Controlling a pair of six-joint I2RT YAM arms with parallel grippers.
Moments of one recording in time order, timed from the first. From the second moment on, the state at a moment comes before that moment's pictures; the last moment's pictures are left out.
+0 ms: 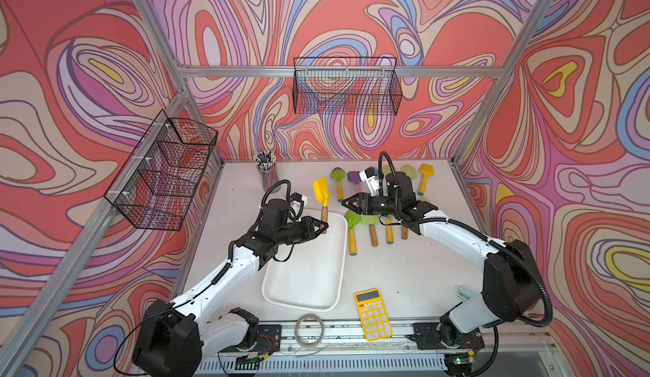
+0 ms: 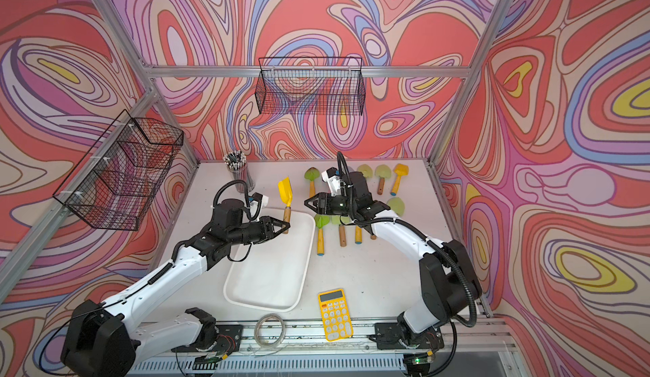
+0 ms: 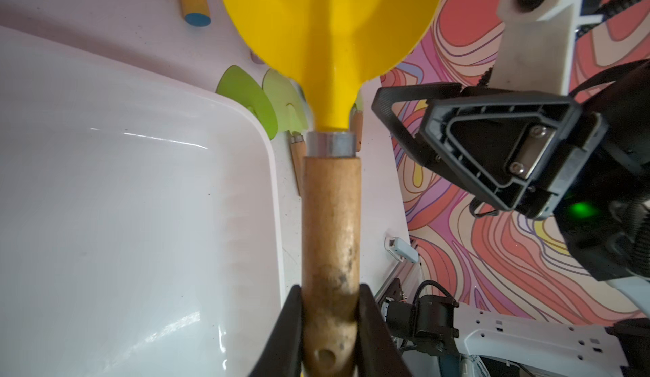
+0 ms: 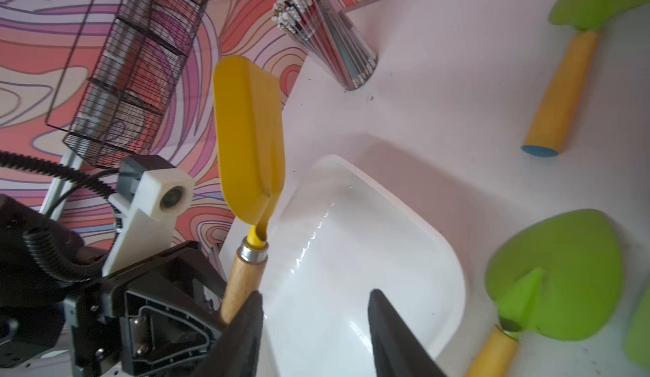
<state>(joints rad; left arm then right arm) -0.44 1.15 0.75 -0.12 0.57 -0.81 0.48 1.55 1.09 0.01 -0.66 0.57</state>
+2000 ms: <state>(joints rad) -0.38 1.05 0.79 -0.33 0.51 -0.66 0.40 1.59 1.12 0.02 -0.77 0.62</state>
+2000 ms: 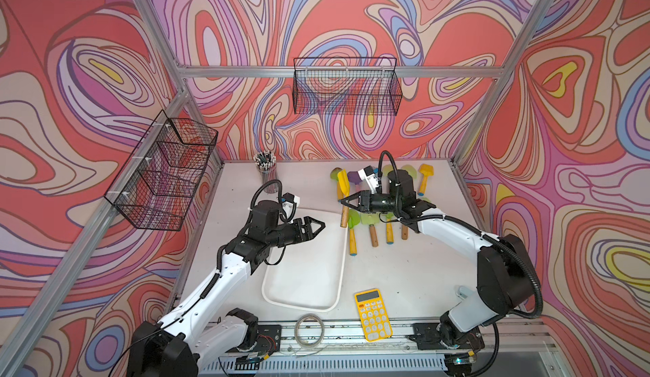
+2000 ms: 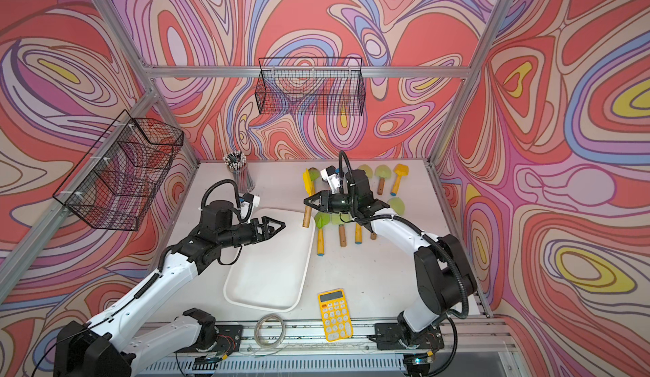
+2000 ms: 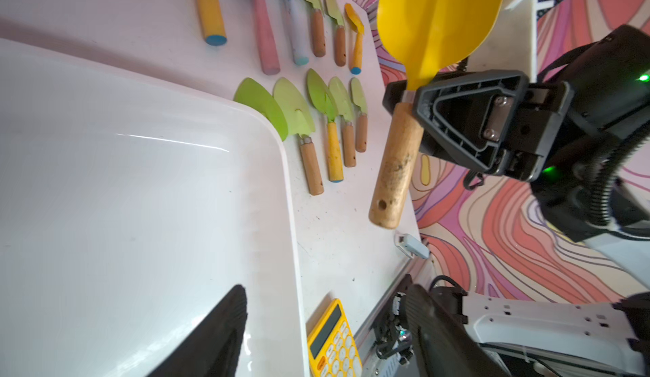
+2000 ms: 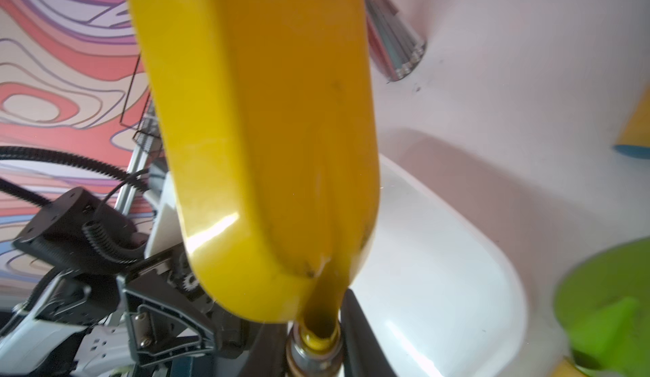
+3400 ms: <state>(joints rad) -0.05 1.25 0.91 -0.46 0.07 -0.65 -0.13 1.76 1.23 -0.65 0.18 0.41</state>
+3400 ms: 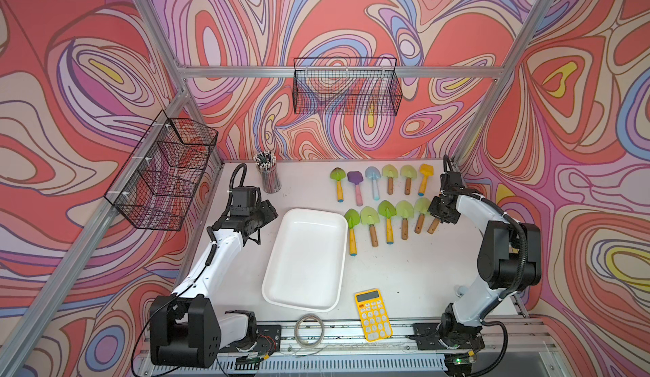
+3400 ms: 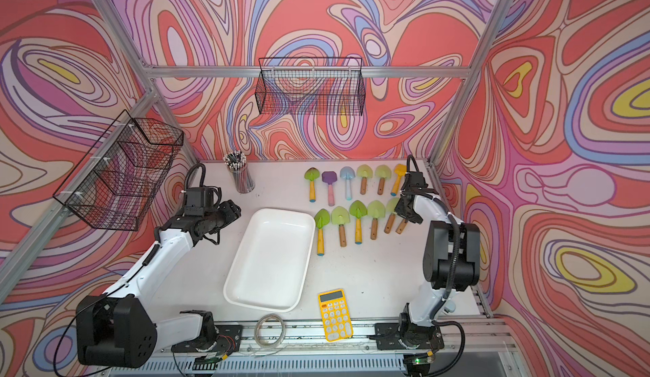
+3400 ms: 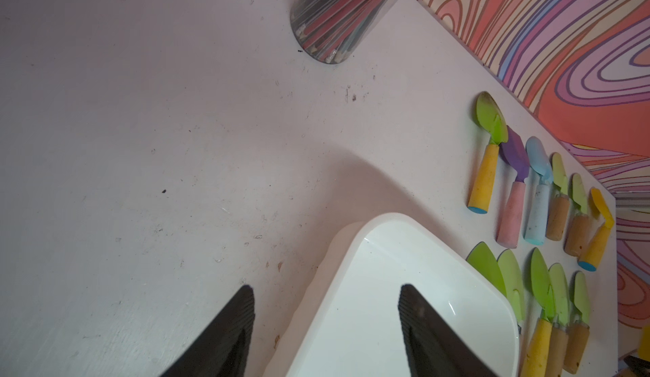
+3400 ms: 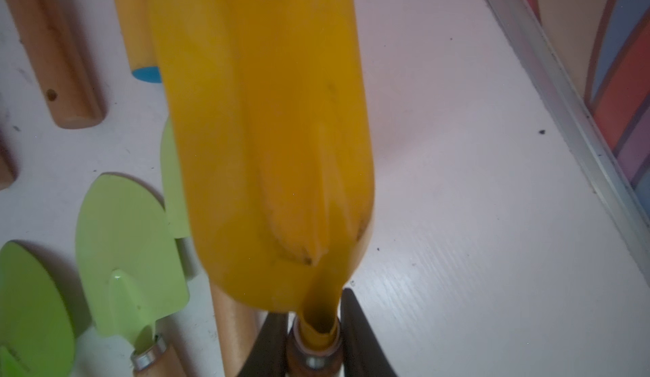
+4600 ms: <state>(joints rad) -0.04 1.24 0.84 -0.42 0.10 -0.66 -0.14 2.05 1.44 -0.69 0.32 0.41</state>
